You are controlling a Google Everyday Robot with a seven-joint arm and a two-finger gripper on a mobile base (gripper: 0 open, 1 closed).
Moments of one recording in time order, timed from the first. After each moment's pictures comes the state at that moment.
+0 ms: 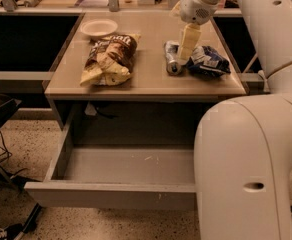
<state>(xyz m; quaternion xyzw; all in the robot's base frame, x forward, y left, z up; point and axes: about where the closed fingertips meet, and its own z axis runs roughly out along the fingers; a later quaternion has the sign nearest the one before) 0.726 -0.104 0.914 -0.71 0.66 0.04 0.22</state>
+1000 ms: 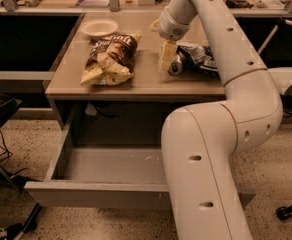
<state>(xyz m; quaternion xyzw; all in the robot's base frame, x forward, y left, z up) 0.778 -0.050 0.844 -0.75 0.61 0.07 0.24</state>
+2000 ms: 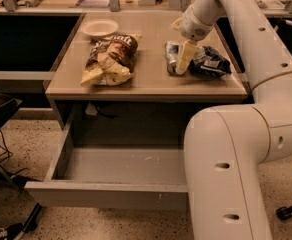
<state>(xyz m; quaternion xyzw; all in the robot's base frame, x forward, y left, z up) 0.772 -0.113 0.851 -0.71 0.65 0.06 0.26</state>
